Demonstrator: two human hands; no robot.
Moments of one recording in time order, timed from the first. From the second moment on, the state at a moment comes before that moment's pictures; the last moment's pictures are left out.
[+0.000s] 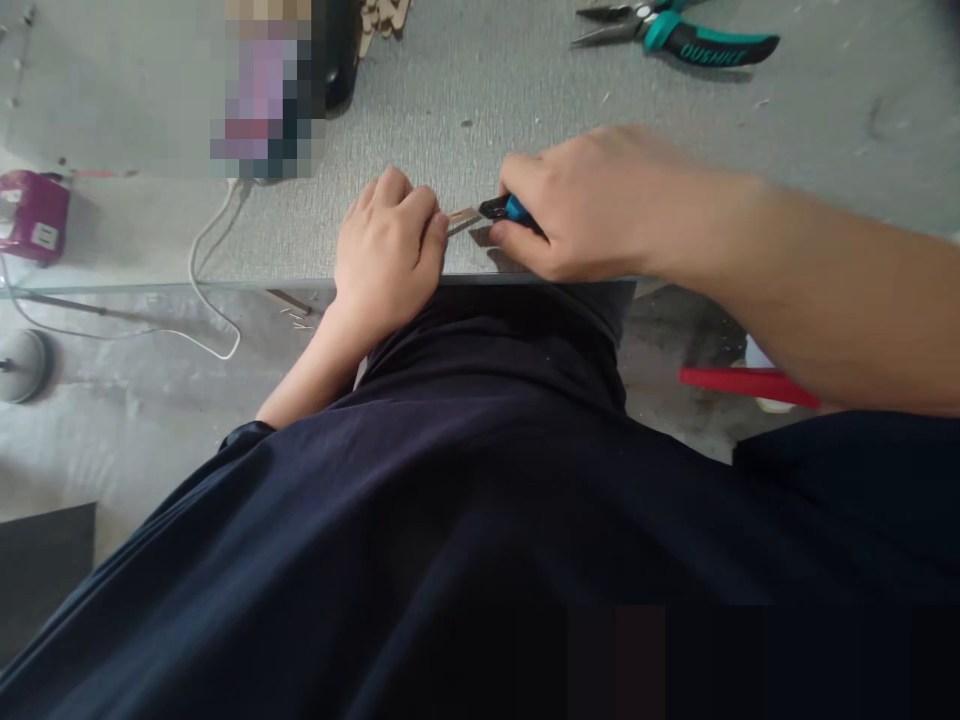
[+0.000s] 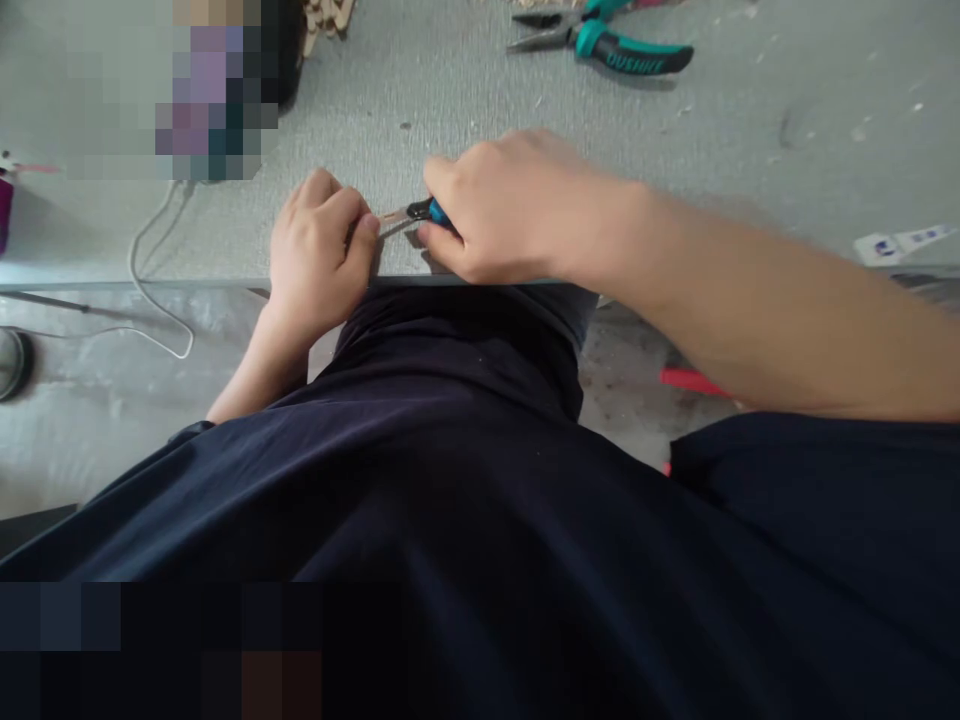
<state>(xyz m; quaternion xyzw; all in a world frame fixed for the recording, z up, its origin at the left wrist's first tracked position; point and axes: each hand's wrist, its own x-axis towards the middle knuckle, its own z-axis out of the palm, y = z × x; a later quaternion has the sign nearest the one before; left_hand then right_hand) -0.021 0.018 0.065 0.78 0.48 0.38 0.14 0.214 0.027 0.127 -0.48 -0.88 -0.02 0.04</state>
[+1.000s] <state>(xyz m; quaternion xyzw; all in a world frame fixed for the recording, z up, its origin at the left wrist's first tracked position) -0.026 0.029 0.068 0.83 0.44 0.31 0.15 0.198 0.019 0.140 -0.44 -0.90 -0.01 -0.02</state>
